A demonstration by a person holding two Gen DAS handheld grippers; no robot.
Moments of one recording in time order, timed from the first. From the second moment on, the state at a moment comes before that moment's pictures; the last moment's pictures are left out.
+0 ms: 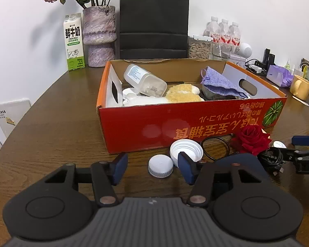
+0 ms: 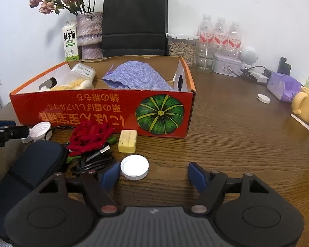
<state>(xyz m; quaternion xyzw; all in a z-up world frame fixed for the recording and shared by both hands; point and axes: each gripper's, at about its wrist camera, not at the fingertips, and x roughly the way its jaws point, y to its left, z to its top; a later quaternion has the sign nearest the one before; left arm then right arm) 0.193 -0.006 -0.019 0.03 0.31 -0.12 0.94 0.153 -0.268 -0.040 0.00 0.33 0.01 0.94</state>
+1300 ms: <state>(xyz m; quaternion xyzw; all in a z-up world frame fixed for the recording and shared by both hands) 0.183 -0.007 -0.015 0.03 0.27 -0.09 0.96 0.140 -0.262 -0.020 0.01 0.28 0.04 0.96</state>
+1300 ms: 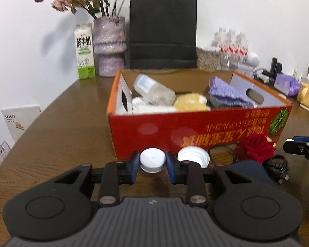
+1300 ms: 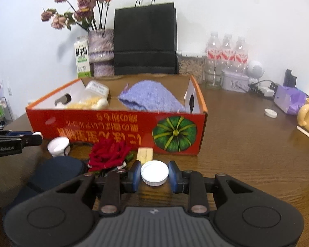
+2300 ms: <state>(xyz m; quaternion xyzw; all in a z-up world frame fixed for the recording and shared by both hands) 0.256 -0.041 0.053 0.00 0.16 -0.08 0.98 0.240 -0.218 0.046 0.00 0.20 0.09 0.98</state>
